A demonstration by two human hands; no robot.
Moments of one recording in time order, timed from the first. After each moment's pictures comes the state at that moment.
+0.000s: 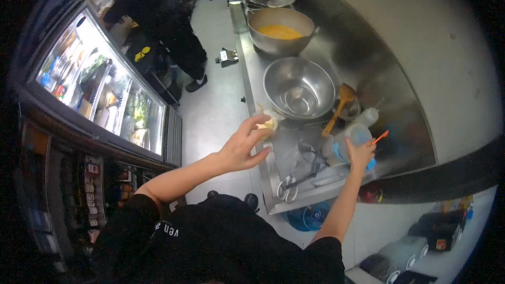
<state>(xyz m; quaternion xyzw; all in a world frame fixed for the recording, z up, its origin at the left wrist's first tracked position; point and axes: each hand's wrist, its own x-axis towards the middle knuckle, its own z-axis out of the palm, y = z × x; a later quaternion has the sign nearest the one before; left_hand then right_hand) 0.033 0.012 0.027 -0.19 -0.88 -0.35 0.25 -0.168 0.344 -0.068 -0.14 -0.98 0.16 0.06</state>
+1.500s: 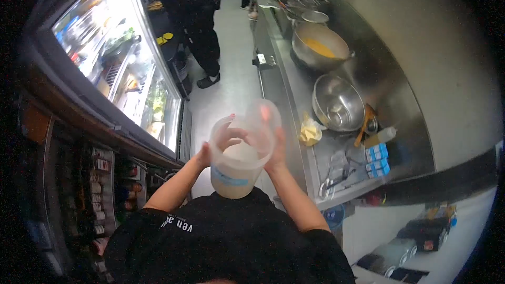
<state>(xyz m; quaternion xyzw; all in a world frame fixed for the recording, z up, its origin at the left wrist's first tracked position) 0.210 -0.245 -0.065 -0.13 -0.56 -0.82 0.05 0.107 -0.072 -0.037 0.09 -0.33 0.85 -0.40</state>
